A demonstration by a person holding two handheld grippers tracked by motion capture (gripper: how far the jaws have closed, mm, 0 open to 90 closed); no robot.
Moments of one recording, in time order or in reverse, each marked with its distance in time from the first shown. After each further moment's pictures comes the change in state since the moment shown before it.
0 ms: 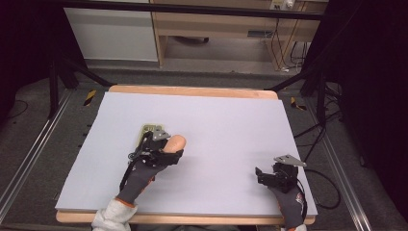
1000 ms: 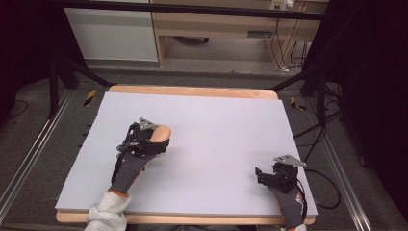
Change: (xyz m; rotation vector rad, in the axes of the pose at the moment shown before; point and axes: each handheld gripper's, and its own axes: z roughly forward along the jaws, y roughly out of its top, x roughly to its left) left arm 0.045 0.000 0.001 -0.002 0.104 -0.080; right arm 0.000 0.000 0.000 -0.001 0.003 0.004
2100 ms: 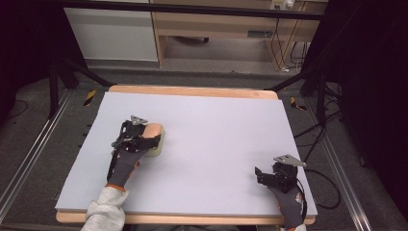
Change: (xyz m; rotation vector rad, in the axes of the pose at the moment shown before) left arm 0.036 -0.009 0.020 0.031 0.069 -0.062; right arm 0.001 0.000 0.000 -0.006 0.005 -0.001
